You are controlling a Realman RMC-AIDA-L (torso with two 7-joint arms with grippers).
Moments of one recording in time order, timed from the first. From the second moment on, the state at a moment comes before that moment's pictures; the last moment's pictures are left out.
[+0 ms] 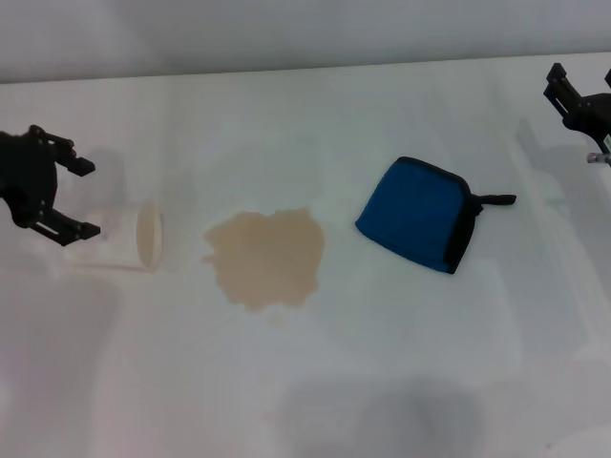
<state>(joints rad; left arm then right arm) -1.19 -1.94 2.85 -0.57 0.43 1.43 -0.99 0.55 2.03 -0.65 0.11 -0.62 -1.08 0.32</state>
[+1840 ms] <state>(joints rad) -1.15 -1.99 2.85 -0.47 0.49 1.28 -1.00 0.54 2.02 -0.61 0.09 -0.62 -1.07 0.31</state>
